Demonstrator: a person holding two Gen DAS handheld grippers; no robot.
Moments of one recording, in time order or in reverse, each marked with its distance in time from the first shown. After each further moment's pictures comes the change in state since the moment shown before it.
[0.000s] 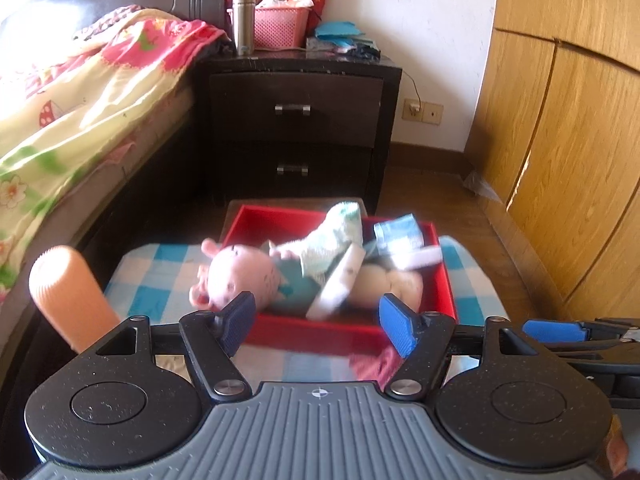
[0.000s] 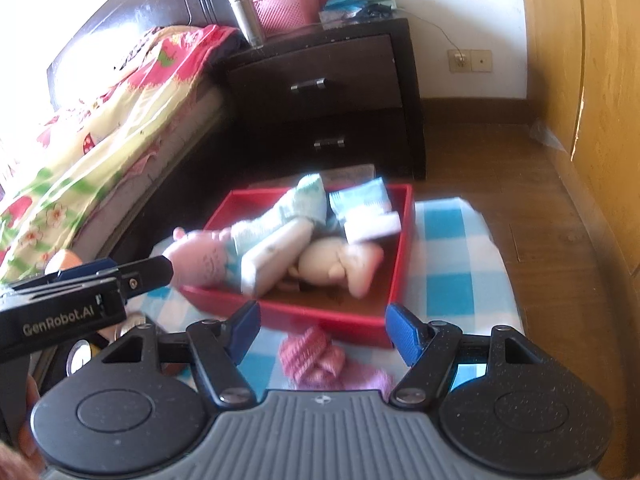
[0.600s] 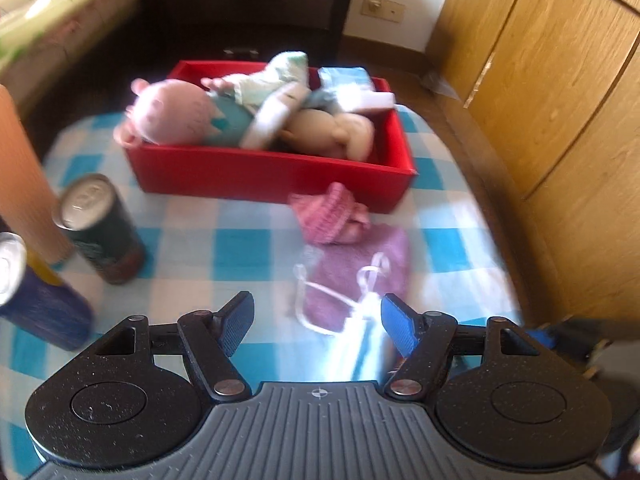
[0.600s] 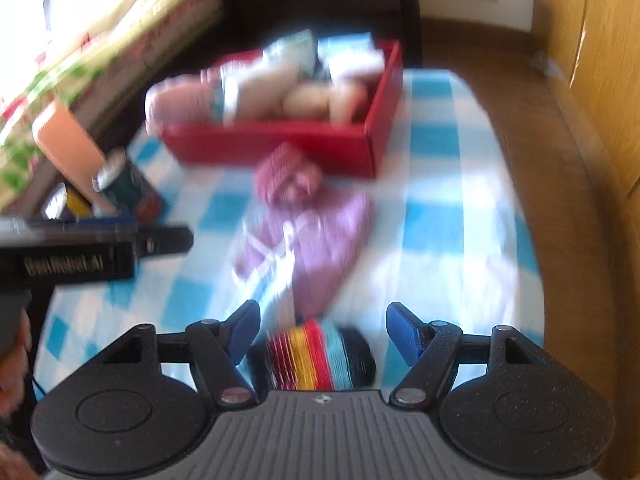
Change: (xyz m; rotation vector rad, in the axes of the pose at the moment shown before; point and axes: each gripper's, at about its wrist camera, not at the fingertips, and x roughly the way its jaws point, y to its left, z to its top) left arm 0.024 -0.013 -0.076 -0.010 0.292 -0.181; right arm 0.010 -0.013 -0.102 -0.066 0.264 -0.019
